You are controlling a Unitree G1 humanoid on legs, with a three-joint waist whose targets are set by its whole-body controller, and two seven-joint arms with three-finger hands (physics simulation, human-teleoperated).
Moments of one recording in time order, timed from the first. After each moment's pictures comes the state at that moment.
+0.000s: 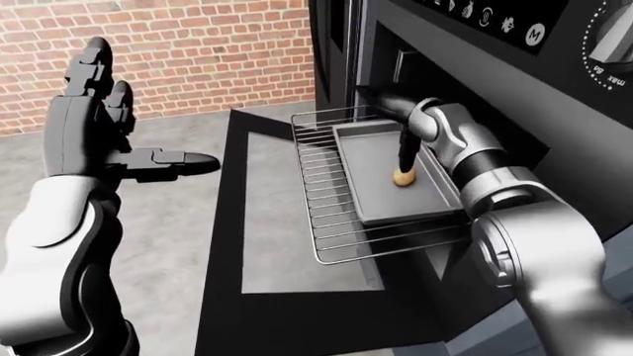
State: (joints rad) left arm -0.52 0.43 0.36 -0.59 -0.15 0.94 -0.03; right arm -1.37 -0.32 0.06 1.36 -1.21 -0.27 0.21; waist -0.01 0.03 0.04
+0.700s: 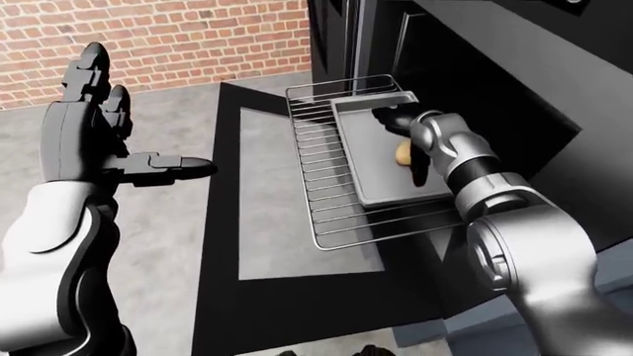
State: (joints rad) left arm -0.49 0.43 0.37 -0.59 -0.16 0.92 -0.03; right arm -1.35 -0.30 0.05 1.39 -1.36 -0.13 0.31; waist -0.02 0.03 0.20
